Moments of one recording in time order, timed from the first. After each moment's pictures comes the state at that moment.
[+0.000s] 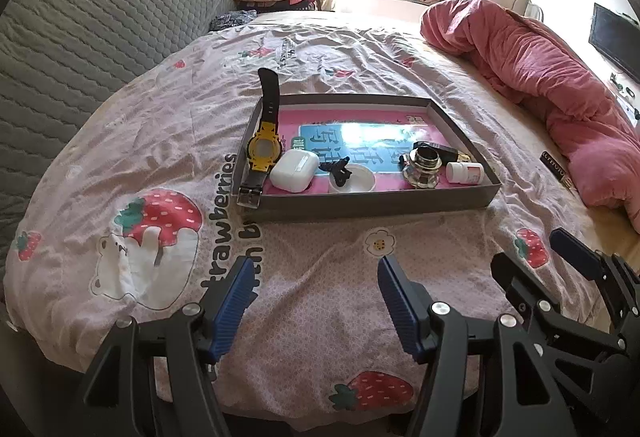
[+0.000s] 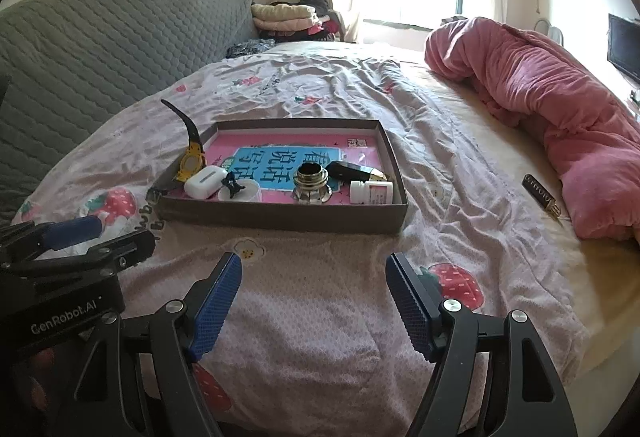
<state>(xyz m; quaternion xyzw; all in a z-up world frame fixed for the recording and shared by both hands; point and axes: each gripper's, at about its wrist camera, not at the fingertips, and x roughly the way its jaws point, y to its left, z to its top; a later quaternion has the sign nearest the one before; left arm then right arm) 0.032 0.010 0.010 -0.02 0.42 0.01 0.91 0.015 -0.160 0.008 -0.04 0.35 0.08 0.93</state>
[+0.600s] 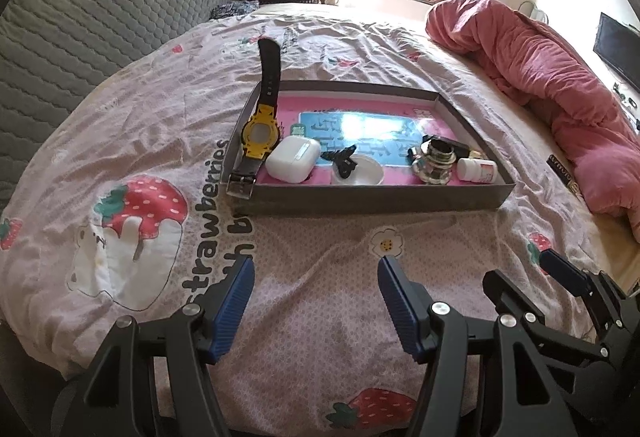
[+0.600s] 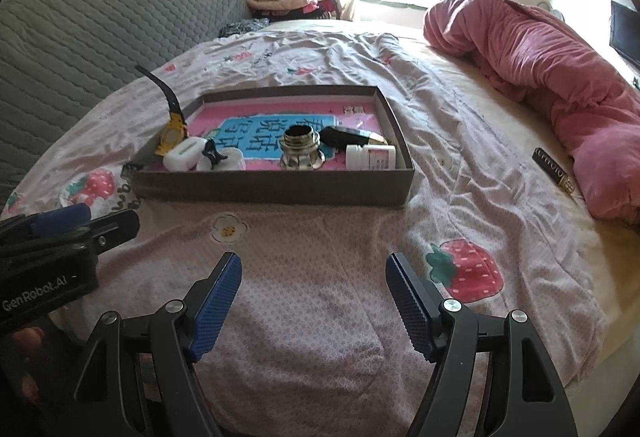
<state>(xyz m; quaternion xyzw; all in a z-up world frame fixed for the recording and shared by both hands) 0.048 0.015 -0.016 -0.04 0.43 0.01 0.90 0.035 -0.163 -0.030 -0.03 0.39 0.08 0.92</state>
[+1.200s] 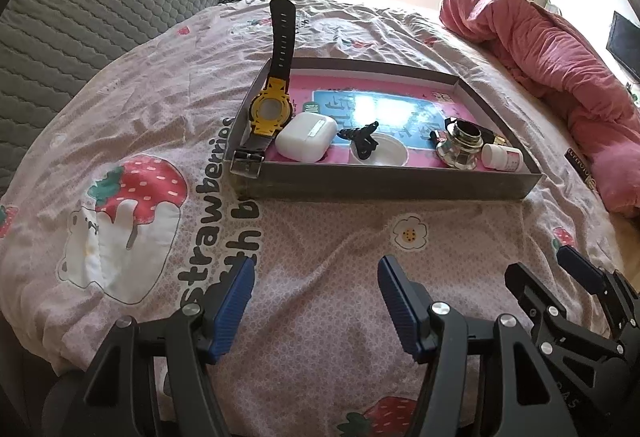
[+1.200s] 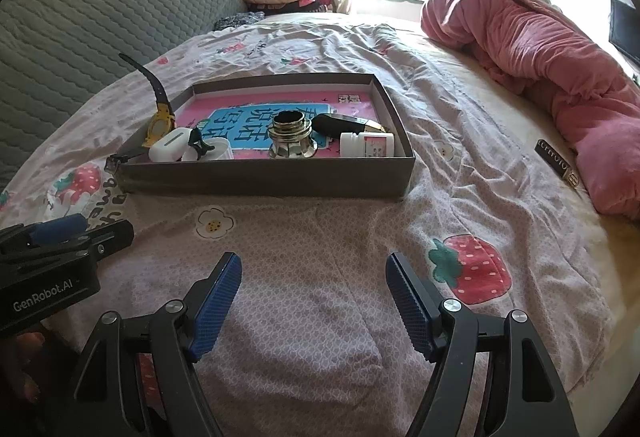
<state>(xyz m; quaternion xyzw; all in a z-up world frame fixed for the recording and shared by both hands) 0.060 0.019 -0.037 -0.04 0.45 0.02 0.89 0.045 -0.165 -0.041 -0.03 0.39 0.07 0.92</state>
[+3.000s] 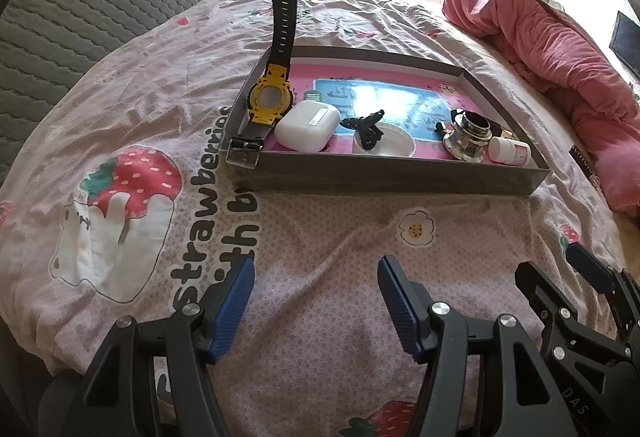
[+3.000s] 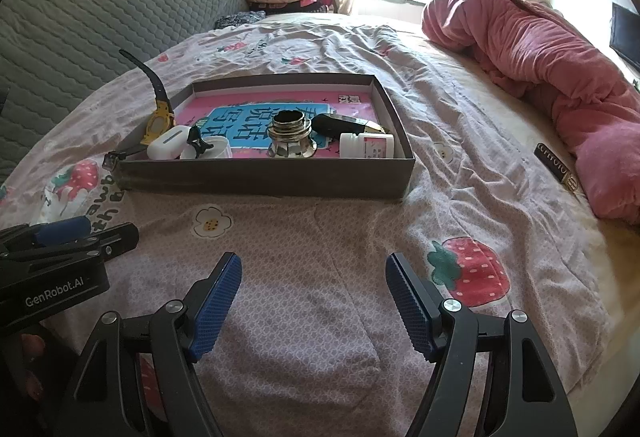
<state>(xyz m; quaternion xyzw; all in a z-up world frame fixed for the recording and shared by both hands) 0.068 0.021 -0.047 -0.05 0.46 0.02 0.88 0.046 -0.166 -0.042 -0.04 0.39 0.07 0.92</state>
